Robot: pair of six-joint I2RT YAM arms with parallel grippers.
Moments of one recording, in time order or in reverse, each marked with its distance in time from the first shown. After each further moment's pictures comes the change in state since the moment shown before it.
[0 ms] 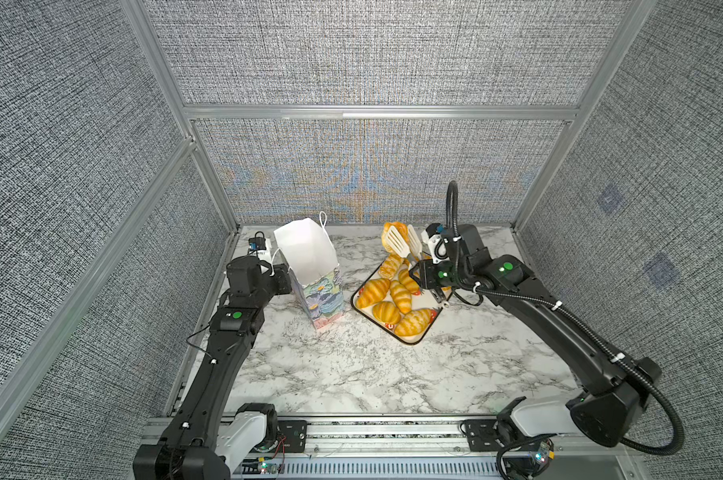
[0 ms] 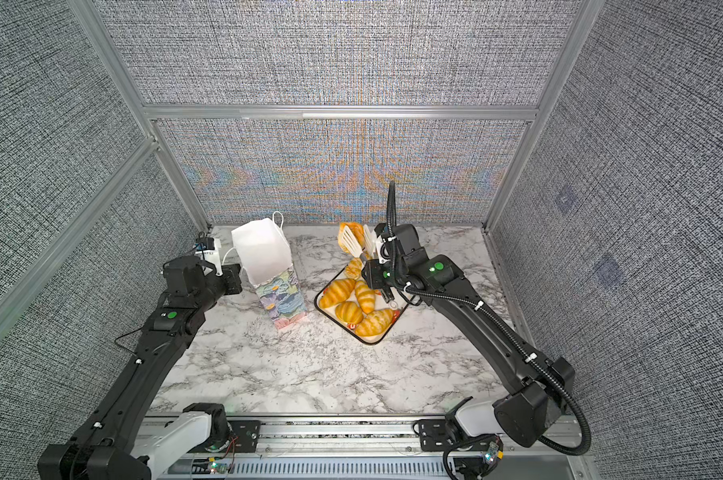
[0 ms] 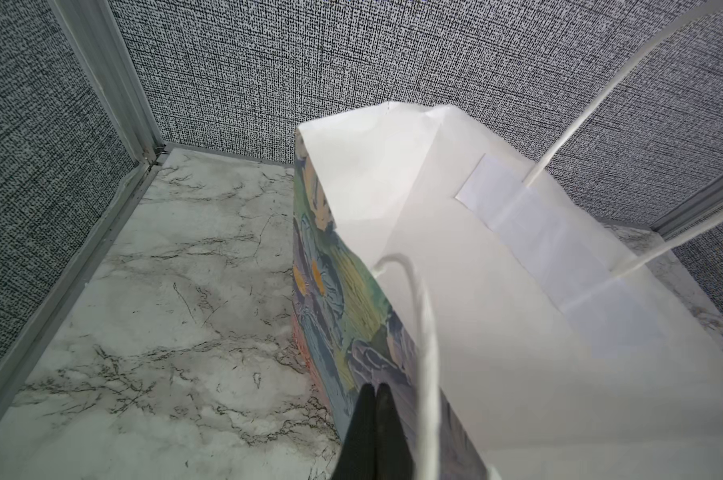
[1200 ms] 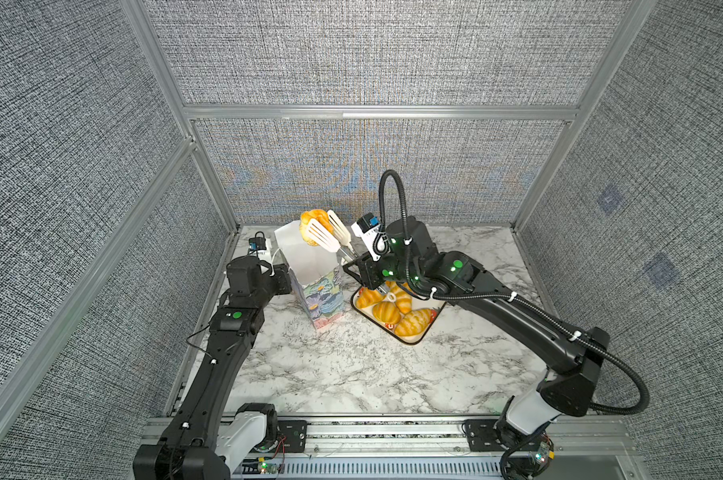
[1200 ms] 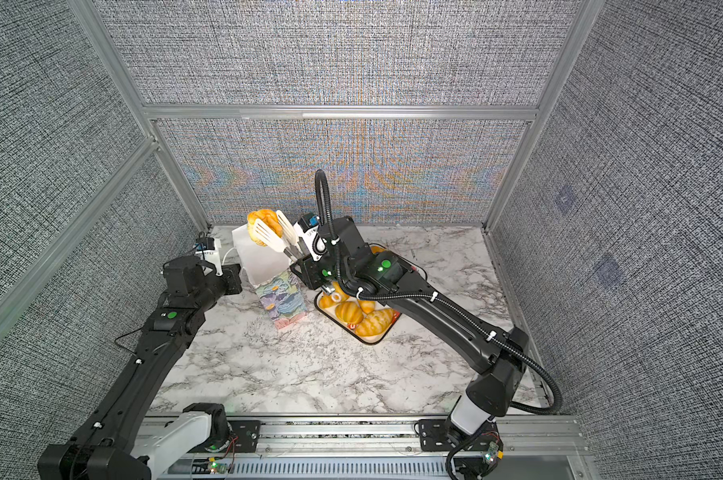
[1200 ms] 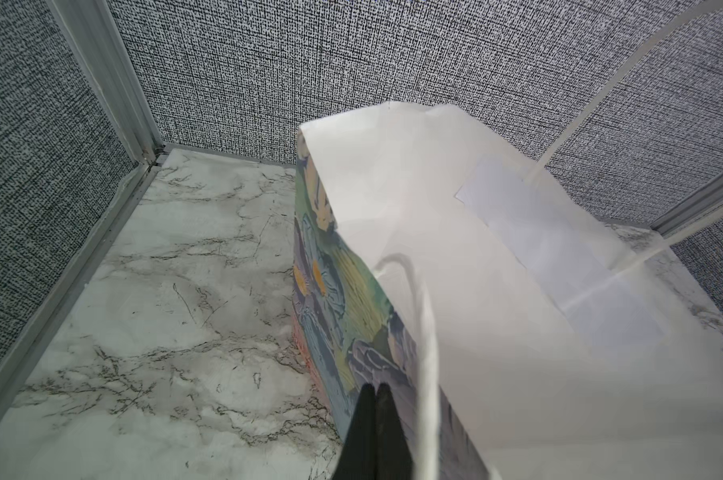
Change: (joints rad) left arm 0.000 0.000 0.000 0.000 0.002 0.003; right arm 0.296 0.242 0.296 0.182 -0.043 -0.103
